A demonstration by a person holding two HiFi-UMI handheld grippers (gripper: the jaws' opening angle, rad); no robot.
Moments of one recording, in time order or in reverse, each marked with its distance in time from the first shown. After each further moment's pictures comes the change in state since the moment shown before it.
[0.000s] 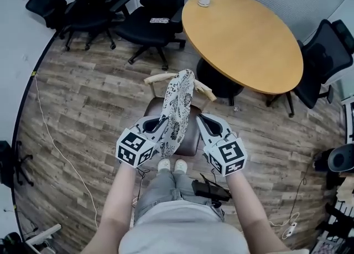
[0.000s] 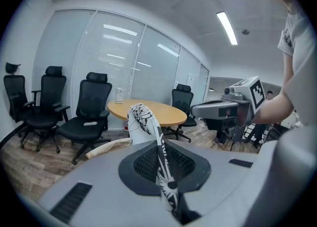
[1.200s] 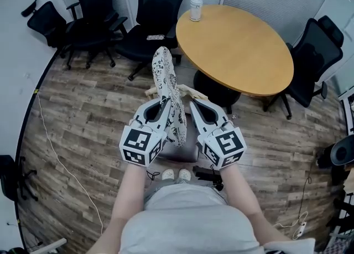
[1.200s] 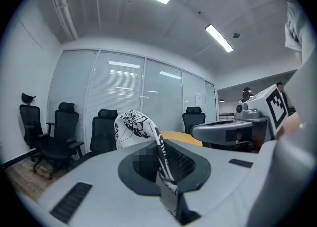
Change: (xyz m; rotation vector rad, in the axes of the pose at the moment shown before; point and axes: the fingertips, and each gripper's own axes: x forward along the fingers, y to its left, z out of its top) left arm -0.042 -0.015 0.141 0.118 -0.319 0.181; right arm -0.014 0.014 0.111 -0.002 -0.259 -0.057
